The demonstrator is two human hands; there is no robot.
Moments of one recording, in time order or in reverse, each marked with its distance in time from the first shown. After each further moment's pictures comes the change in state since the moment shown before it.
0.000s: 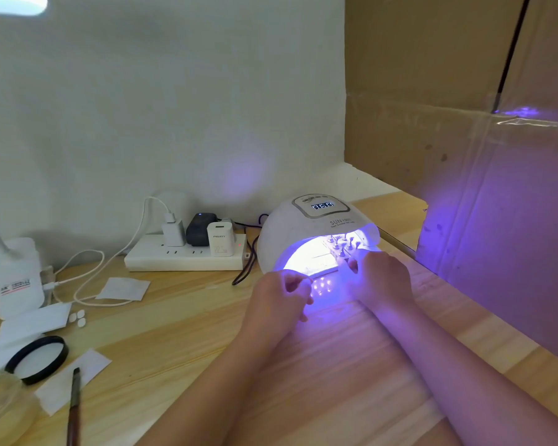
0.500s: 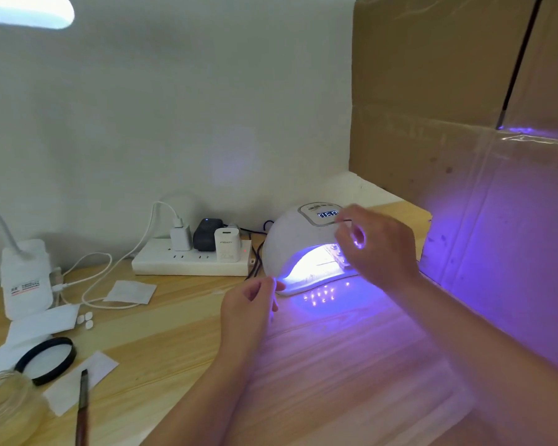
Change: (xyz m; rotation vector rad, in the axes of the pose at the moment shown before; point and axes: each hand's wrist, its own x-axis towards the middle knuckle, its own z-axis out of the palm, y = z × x) left_hand -0.006 -0.022 -0.019 -0.368 0.318 -0.089; right_hand 0.018 -0.040 -0.060 0.245 0.355 -0.328
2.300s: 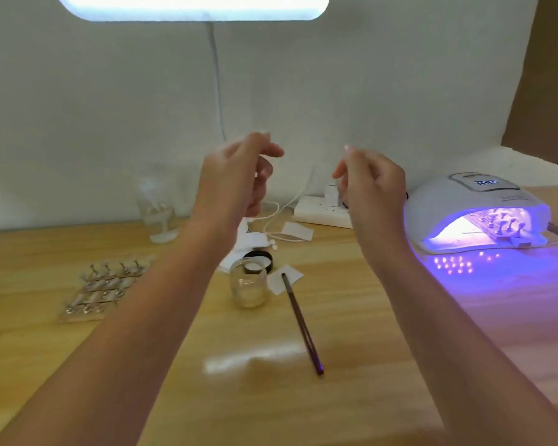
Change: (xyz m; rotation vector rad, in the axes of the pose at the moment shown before) left_hand -0.054 0.134 -0.208 0.011 0.131 0.290; right_hand -0.020 -0.248 0.022 1.096 0.005 0.358
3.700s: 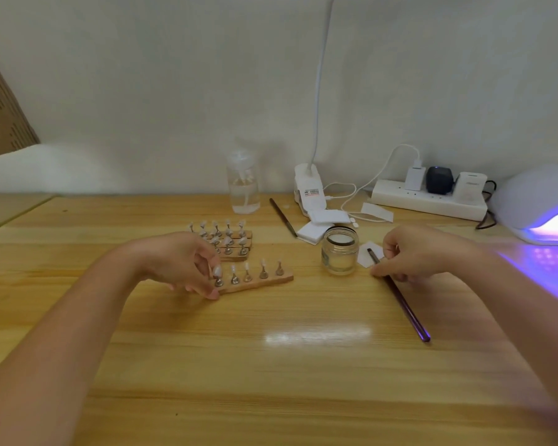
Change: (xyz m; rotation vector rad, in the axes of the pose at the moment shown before) left_hand -0.044 -0.049 -0.211 1.044 -0.609 -0.540; right_hand -0.040 0.032 0.024 -1.086 -1.045 0.343
